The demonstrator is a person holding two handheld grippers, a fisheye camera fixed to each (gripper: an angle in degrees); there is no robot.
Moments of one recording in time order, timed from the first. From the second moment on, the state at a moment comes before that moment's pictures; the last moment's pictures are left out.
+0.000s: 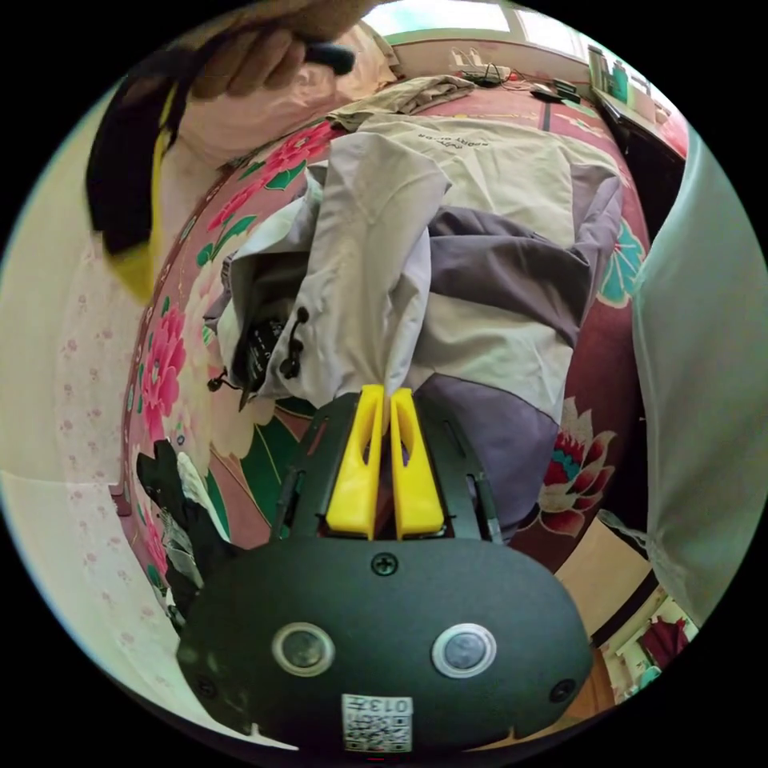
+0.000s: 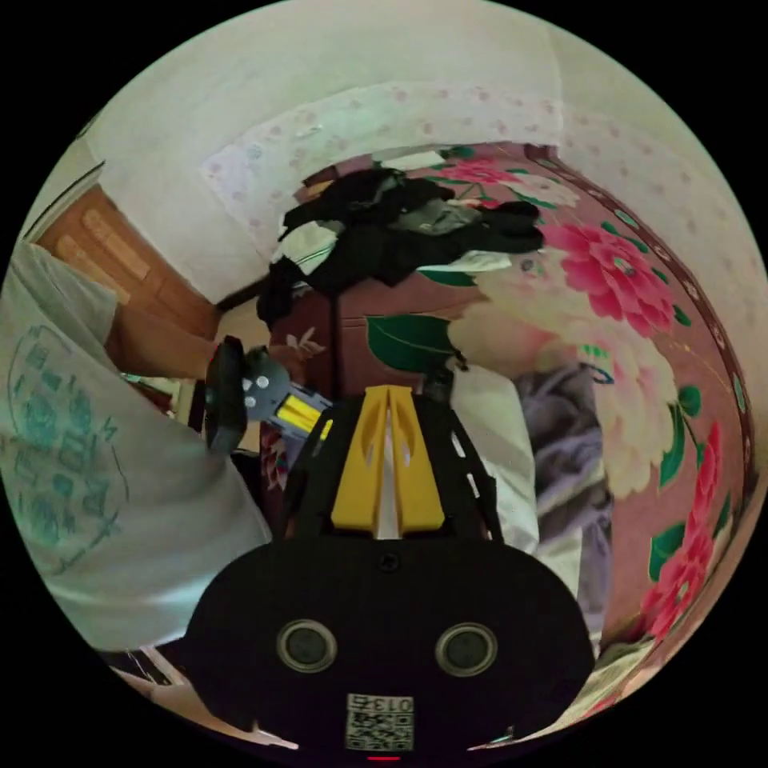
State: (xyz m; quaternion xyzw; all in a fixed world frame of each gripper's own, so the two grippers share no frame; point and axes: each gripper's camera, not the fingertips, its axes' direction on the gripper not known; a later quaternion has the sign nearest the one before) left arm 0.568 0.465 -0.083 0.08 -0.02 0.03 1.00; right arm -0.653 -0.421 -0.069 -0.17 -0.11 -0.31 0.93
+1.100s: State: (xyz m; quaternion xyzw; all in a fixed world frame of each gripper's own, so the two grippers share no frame) left arm 0.570 0.489 -0.081 0.09 -0.05 0.02 0.99; right arm -0.590 -0.384 0.048 -0.51 0.10 -0.31 0.79
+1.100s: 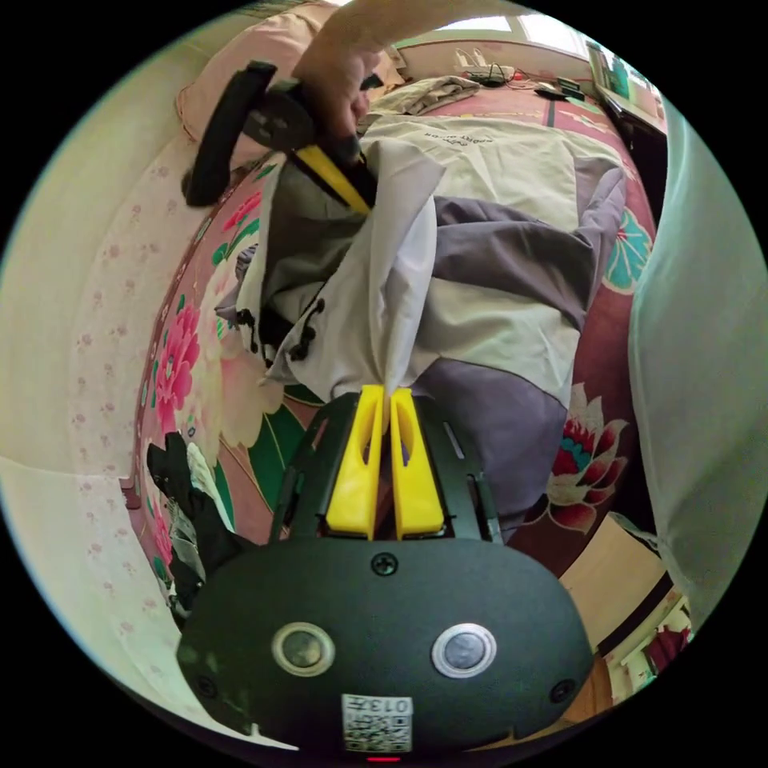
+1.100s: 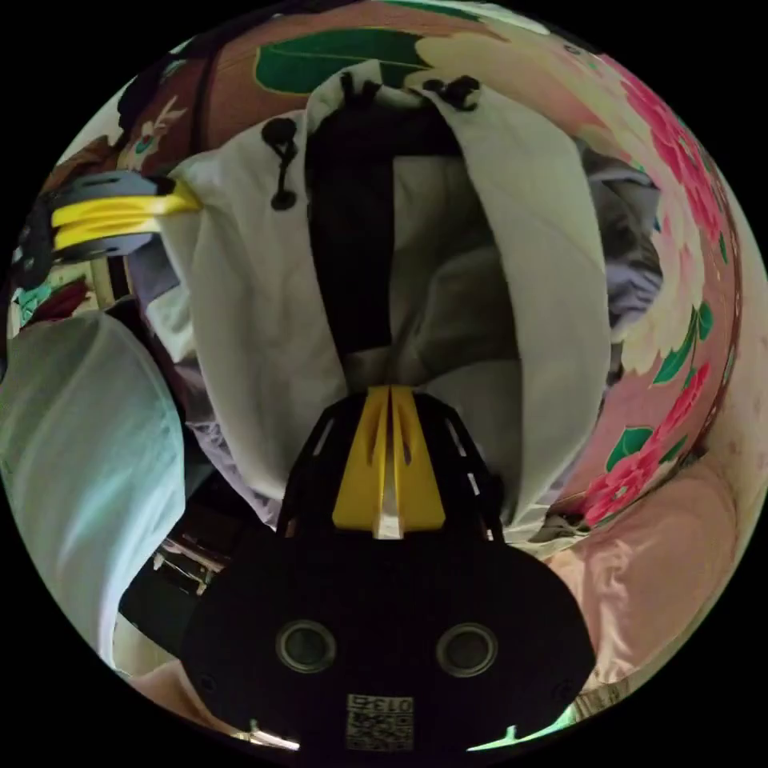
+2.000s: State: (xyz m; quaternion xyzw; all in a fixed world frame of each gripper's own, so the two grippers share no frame) left arm 0.430 0.481 -0.076 0.20 0.03 -0.06 0.98; right arm -0.418 -0.272 -0.104 -0.06 0.01 -0.09 0.99
